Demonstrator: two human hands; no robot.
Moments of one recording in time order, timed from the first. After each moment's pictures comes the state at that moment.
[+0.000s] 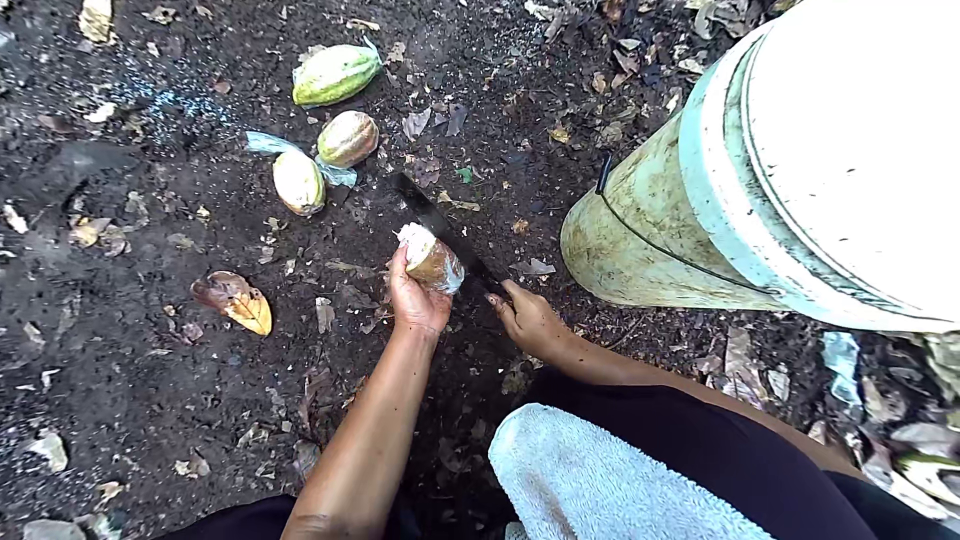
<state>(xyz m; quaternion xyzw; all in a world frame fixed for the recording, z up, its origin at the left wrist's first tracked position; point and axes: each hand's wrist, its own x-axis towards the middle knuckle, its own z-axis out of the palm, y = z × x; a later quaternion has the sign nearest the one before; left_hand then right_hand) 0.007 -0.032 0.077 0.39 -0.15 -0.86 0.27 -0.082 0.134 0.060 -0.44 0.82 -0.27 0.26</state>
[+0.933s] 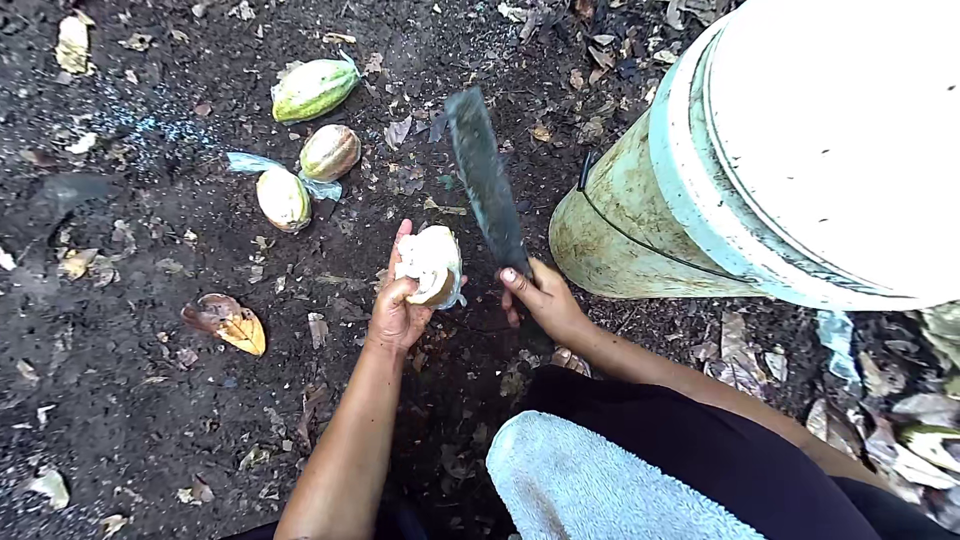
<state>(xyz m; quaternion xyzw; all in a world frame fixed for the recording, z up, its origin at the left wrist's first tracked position) 0.028 -0.052 0.058 0.17 -0.30 -0.92 0.16 -0.105 0.134 0.101 -0.20 0.71 -0.53 0.43</state>
